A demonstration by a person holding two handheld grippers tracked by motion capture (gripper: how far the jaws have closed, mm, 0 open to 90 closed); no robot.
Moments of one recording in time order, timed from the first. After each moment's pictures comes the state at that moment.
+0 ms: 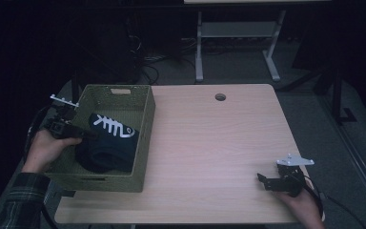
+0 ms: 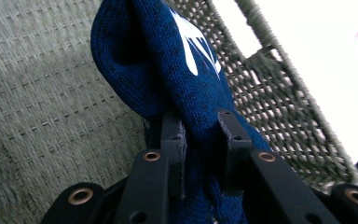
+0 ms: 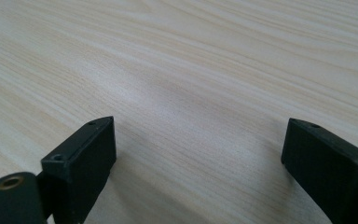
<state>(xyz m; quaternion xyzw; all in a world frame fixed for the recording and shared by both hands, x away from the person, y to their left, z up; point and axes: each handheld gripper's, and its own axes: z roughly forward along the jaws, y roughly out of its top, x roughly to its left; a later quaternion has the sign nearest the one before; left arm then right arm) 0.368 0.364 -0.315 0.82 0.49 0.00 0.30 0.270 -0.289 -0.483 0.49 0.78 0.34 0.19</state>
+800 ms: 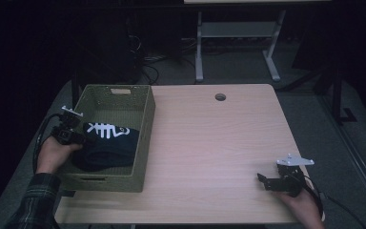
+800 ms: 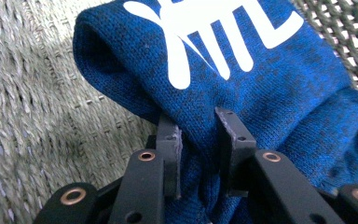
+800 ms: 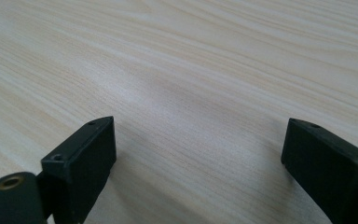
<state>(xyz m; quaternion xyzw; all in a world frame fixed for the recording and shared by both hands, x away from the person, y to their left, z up) 0.385 0.381 -0.371 0.81 0.54 0.06 0.22 0.270 -0.289 -0.483 0.49 0.78 0.34 0.19</state>
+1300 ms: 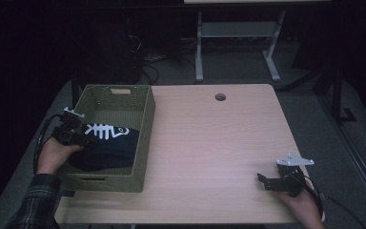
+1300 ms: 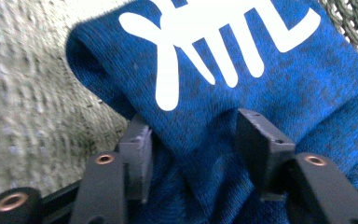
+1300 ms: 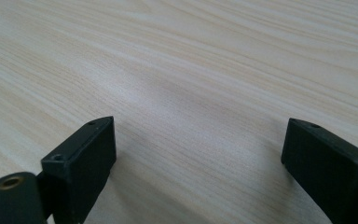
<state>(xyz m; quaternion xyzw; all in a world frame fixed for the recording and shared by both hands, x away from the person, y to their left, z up) 0.385 0.382 -0.371 0.82 0.53 0.08 0.20 0.270 -0.289 -0.483 0.49 0.78 0.34 0.19</state>
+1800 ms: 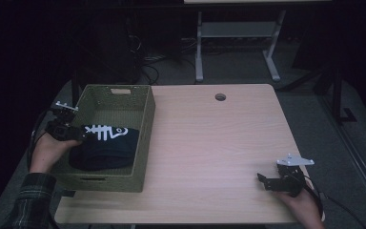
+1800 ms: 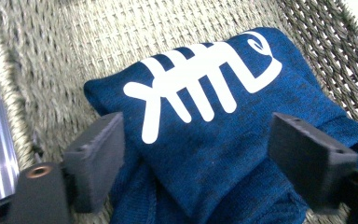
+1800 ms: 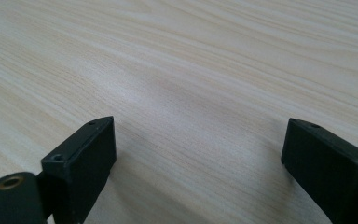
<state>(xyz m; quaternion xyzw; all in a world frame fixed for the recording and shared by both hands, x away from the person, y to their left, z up) 0.378 0.377 -0.342 0.81 0.53 0.12 0.23 0.270 -0.289 -0.483 0.49 0.78 0.34 0.19</state>
